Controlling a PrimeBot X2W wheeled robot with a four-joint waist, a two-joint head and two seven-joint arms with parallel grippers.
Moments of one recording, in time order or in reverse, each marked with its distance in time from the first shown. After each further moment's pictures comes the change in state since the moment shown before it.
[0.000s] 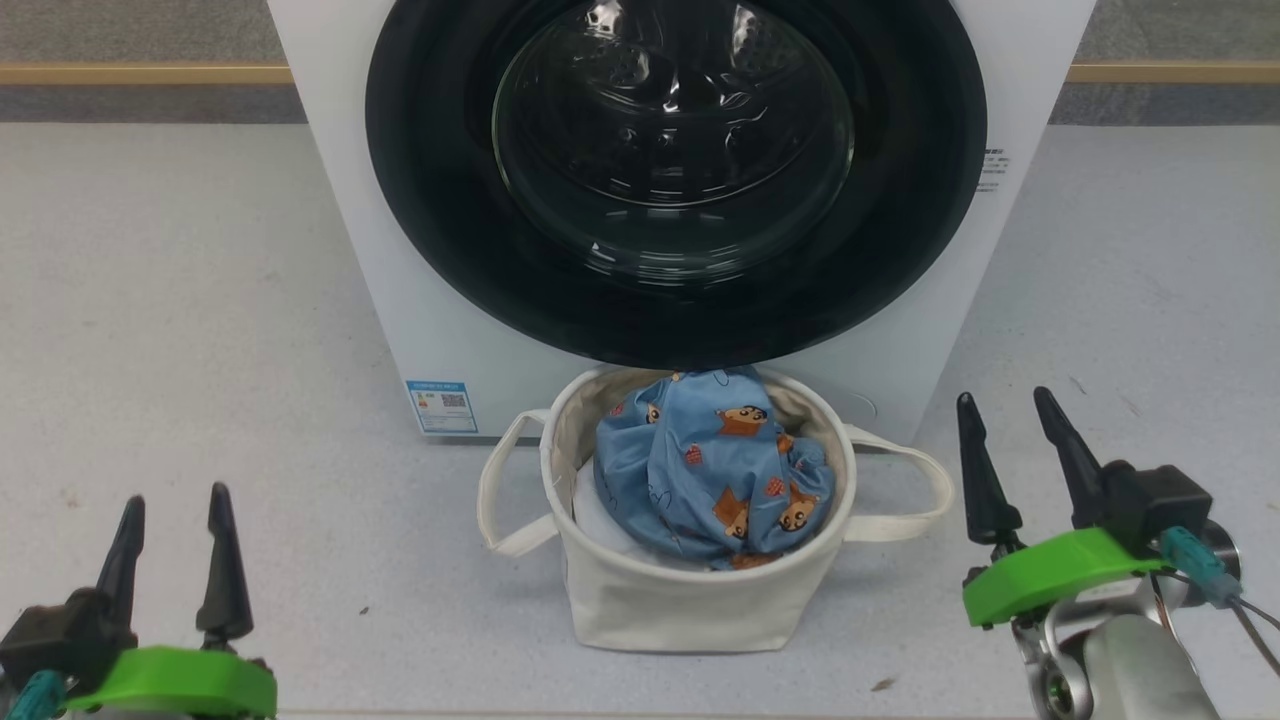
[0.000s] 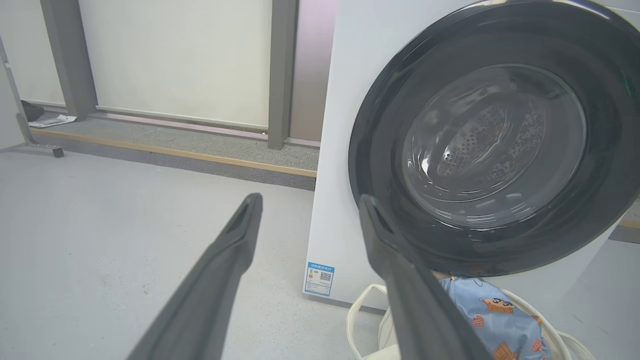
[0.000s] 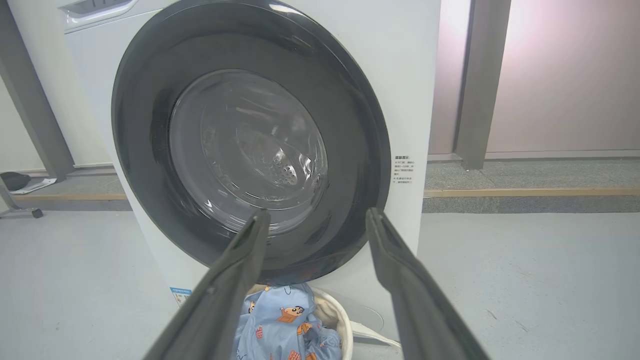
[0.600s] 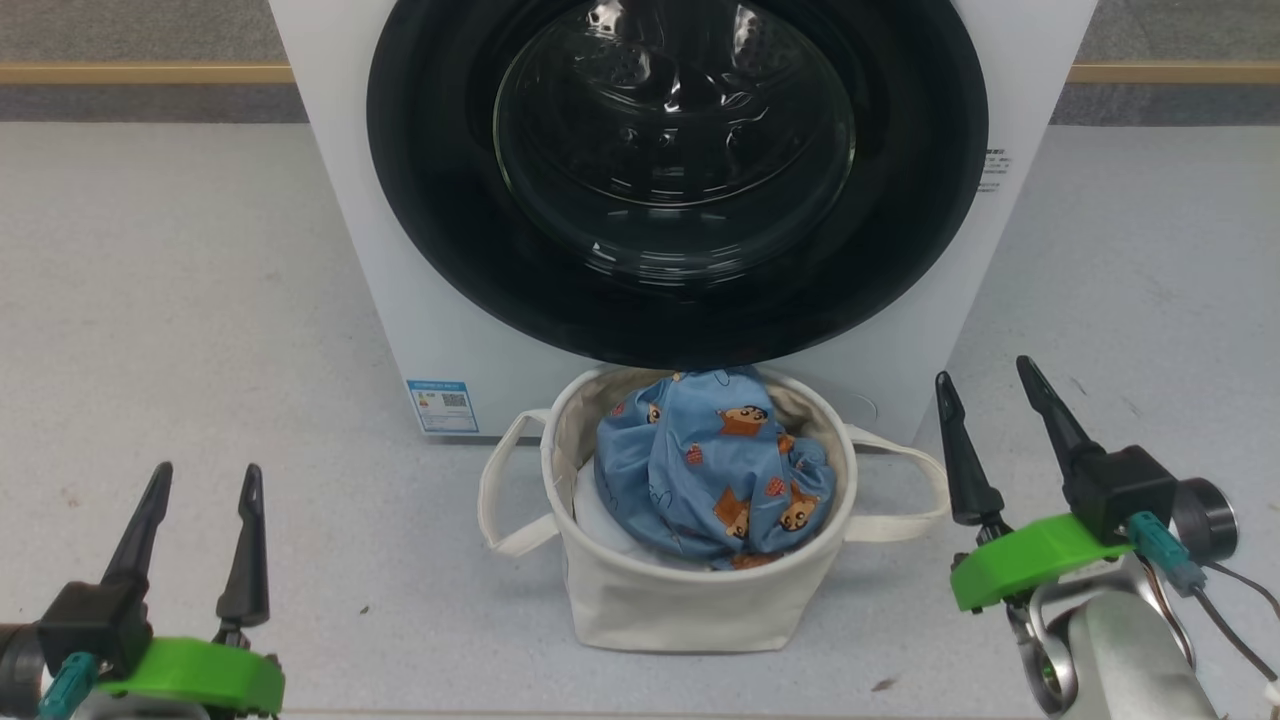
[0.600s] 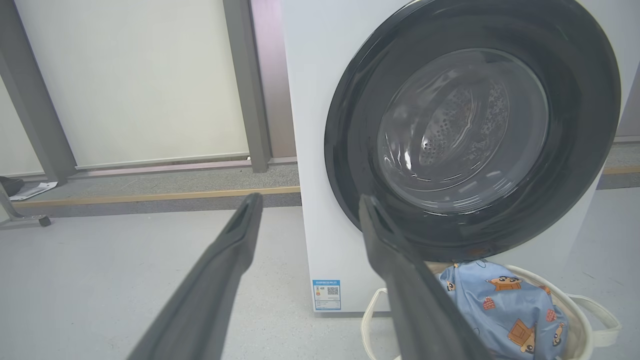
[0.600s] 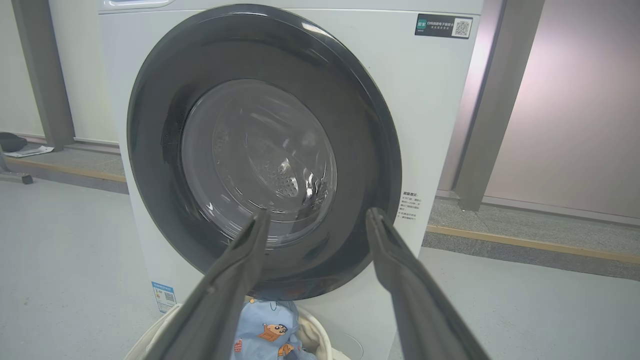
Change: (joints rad) left arm -0.039 0.048 -0.056 -0.003 0.147 -0.005 -0.027; right arm -0.037 -0.002 0.021 -0.004 -0.160 0.000 -0.037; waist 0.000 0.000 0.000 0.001
